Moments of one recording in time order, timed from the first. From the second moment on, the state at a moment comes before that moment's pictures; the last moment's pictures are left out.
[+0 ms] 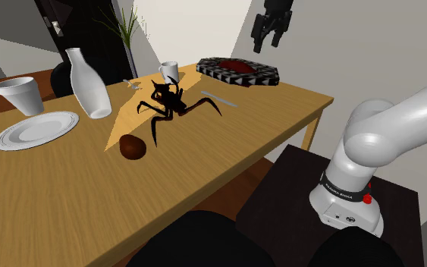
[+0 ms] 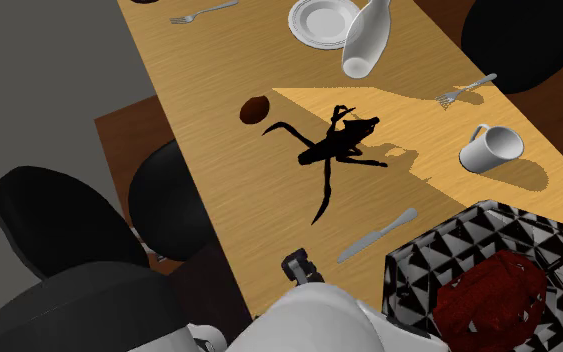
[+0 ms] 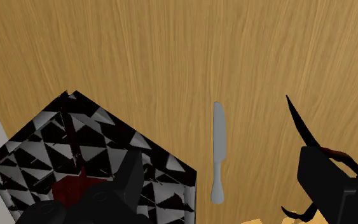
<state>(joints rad) 0.01 -0.79 -0.05 -2.27 -0.10 1.68 0.15</state>
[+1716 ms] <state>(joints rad) 0.14 -0.38 0.32 -2.27 0.06 2.17 0.56</state>
